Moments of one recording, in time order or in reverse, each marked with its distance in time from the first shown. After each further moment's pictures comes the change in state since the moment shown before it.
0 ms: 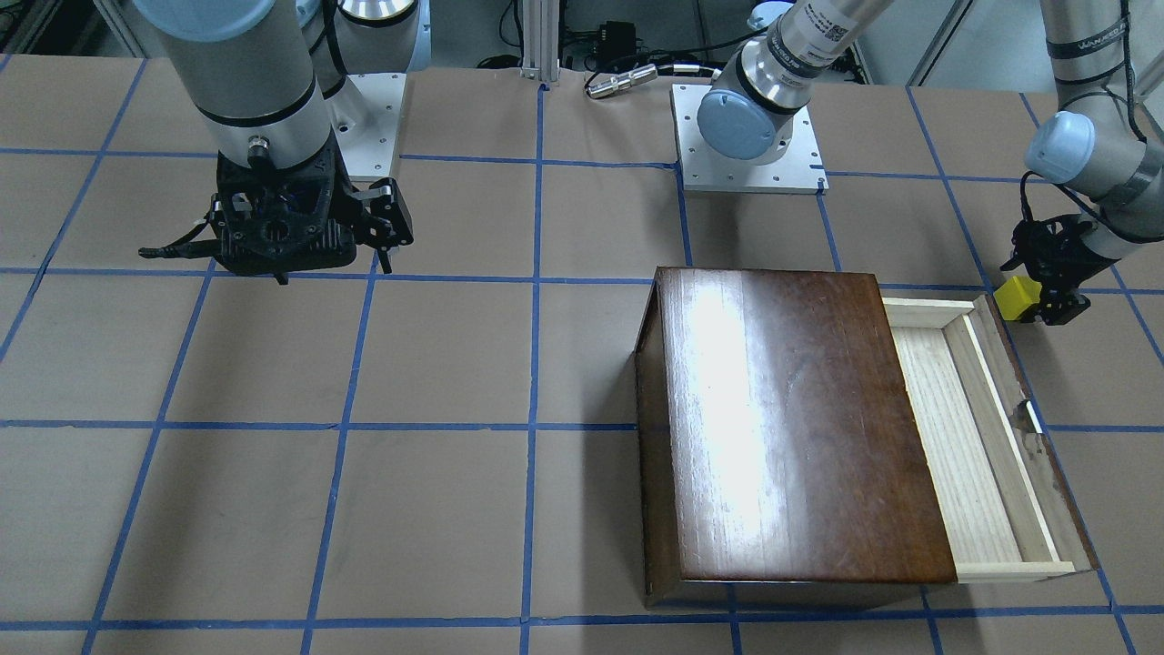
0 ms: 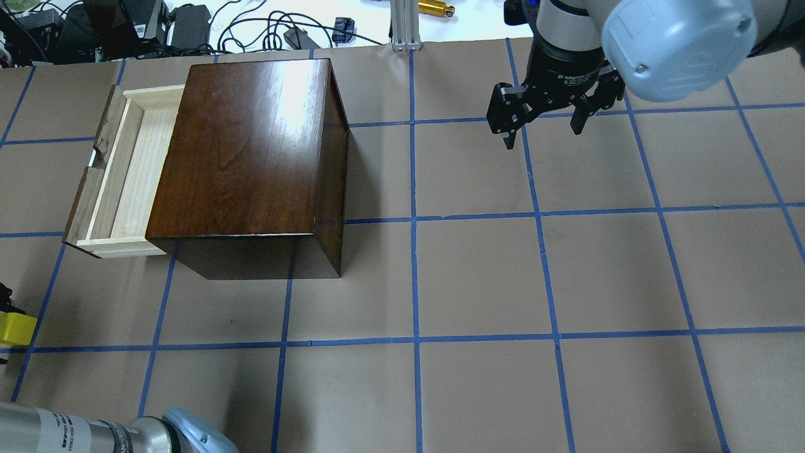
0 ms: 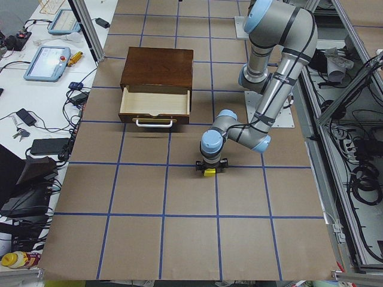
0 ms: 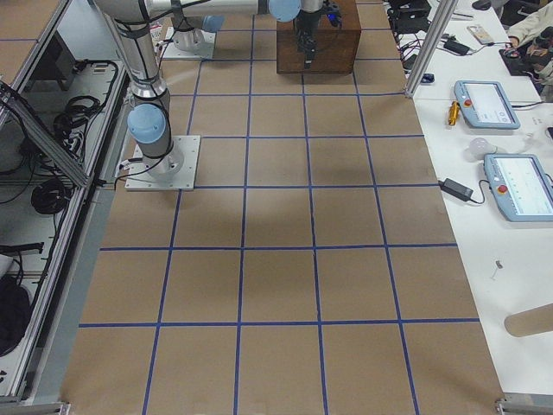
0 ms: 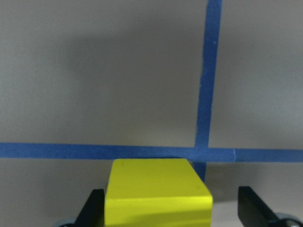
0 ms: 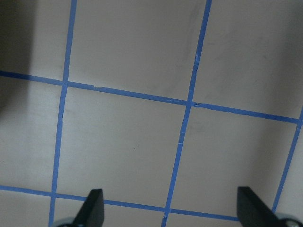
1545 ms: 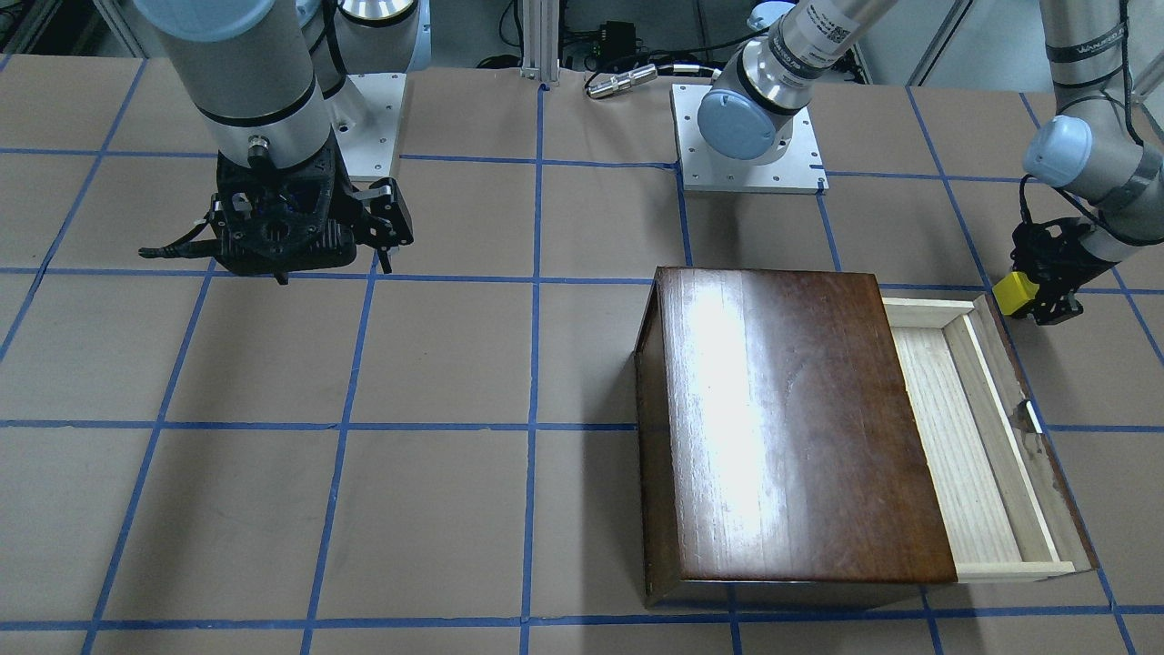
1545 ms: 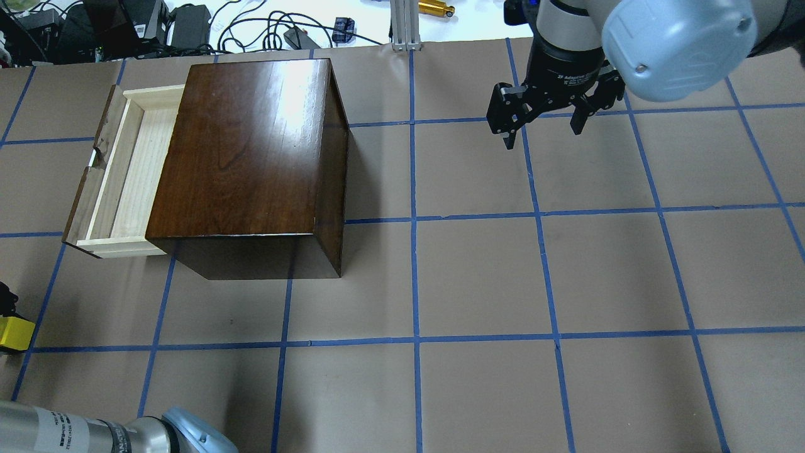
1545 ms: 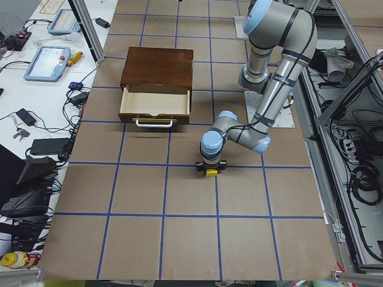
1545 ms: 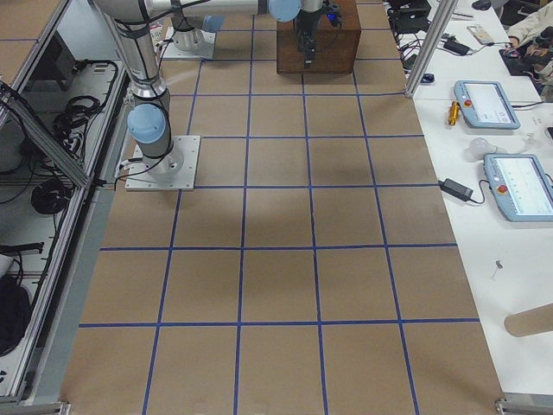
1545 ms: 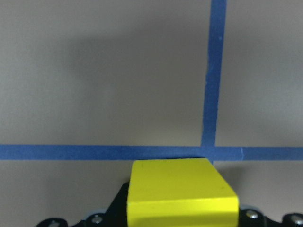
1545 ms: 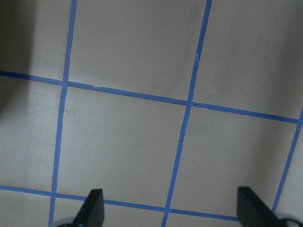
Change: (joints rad) left arm 0.002 -0.006 0.002 0.013 -0.008 0.024; right arm 0.000 0.000 0.000 0.000 0.000 -0.001
